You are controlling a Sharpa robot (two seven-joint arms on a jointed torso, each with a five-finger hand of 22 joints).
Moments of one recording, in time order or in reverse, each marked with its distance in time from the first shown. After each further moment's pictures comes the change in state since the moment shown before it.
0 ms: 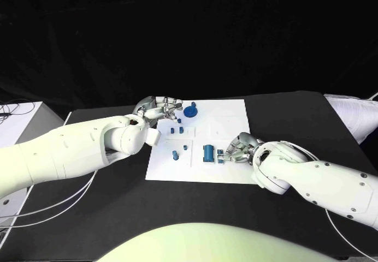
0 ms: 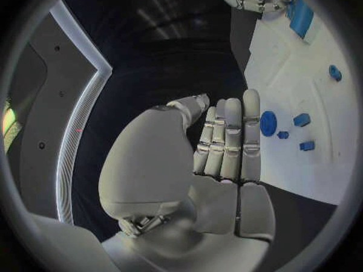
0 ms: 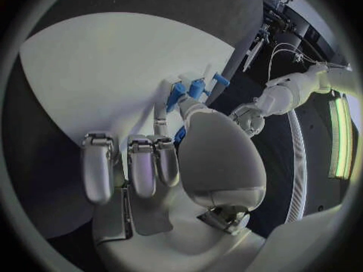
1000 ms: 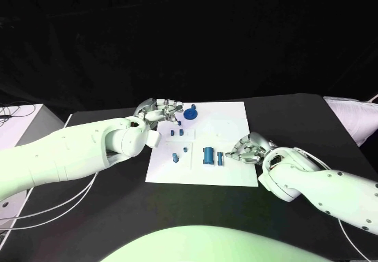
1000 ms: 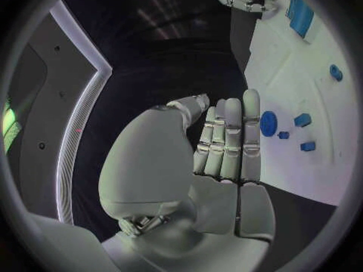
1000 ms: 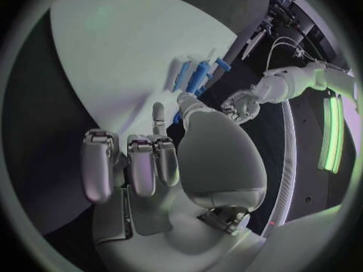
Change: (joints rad) left arm 0.000 0.005 0.000 -0.009 0.000 0.001 0.002; left_hand 0.000 0.000 0.000 0.000 0.000 0.000 0.000 0.000 0.001 0.000 0.000 0.004 0.001 0.000 0.000 0.000 0.001 0.000 0.000 0.000 0.000 -0.001; right arm -0.014 -0.081 -0.003 0.031 0.001 -0.153 0.125; right_hand -0.051 -0.022 -0.033 0.038 -0.009 -0.058 0.033 -0.035 -0.019 0.003 0.018 0.000 0.001 -0.002 0.009 0.000 0.000 0.000 -0.001 -0.001 -0.039 0.000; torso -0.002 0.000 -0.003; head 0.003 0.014
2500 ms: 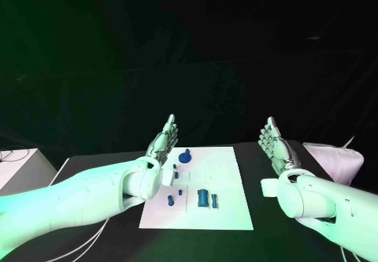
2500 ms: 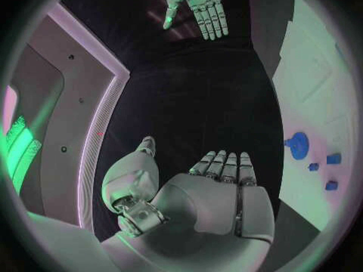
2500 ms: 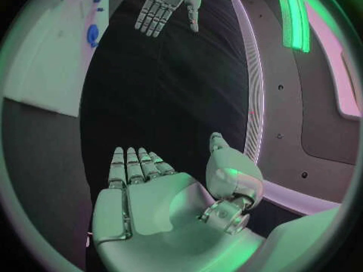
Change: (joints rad) left arm 0.120 0.192 -0.150 -0.068 0.053 -0.130 0.143; left_hand -1.172 0.206 -0.513 -0.135 -0.137 -0.867 -0.173 -0.284 -0.187 -0.948 -0.103 -0.455 -0.135 -0.950 -0.032 -1.115 -0.405 -0.149 -0.924 -0.120 -0.896 -0.537; right arm -0.042 -0.128 0.152 0.004 0.987 -0.175 0.805; right_hand -1.032 0.166 -0.188 -0.282 -0.090 -0.931 -0.081 -0.395 -0.402 -1.394 0.000 -1.552 -1.293 -1.388 0.068 -1.547 -1.280 -0.016 -1.382 -0.020 -1.418 -1.280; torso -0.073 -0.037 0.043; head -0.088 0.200
